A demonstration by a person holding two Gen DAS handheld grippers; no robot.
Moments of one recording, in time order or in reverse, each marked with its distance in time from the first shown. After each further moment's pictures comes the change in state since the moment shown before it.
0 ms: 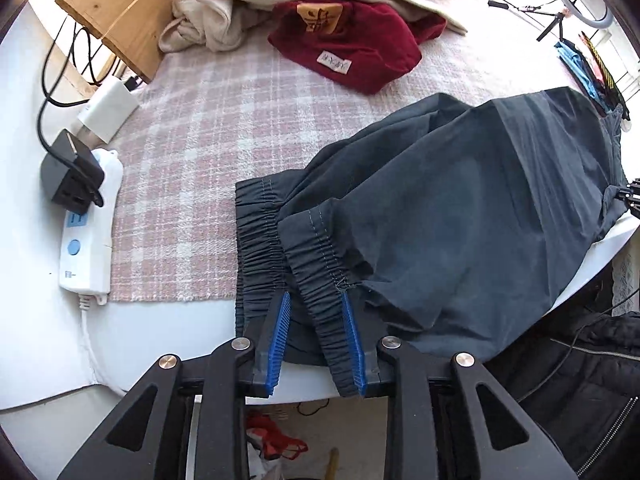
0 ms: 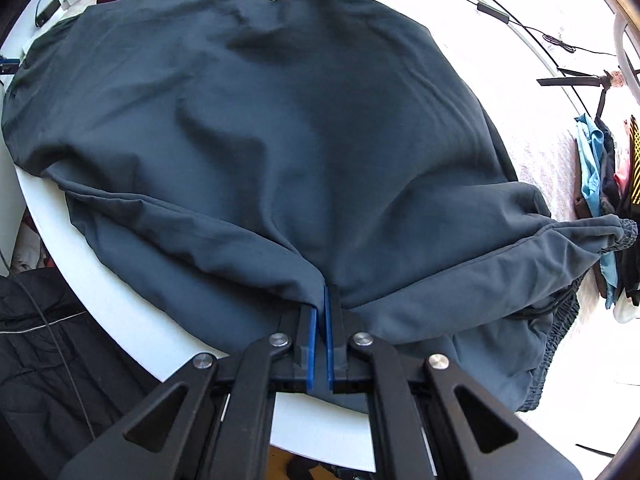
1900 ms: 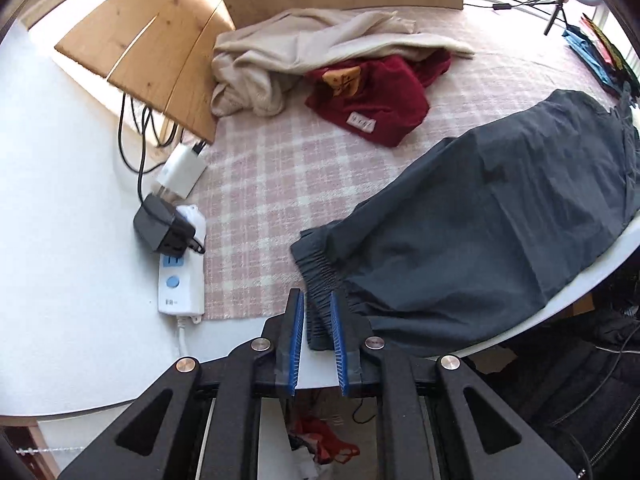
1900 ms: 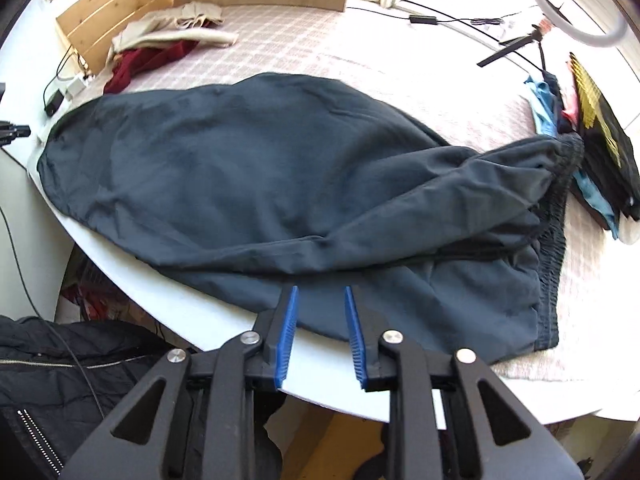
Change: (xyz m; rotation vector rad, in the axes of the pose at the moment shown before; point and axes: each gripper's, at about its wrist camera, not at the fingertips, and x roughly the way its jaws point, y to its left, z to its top) left arm -0.081 -0.012 0.021 0.090 -0.104 0.202; right arm -0.087 -0.041 -0.061 0.229 -0.204 0.098
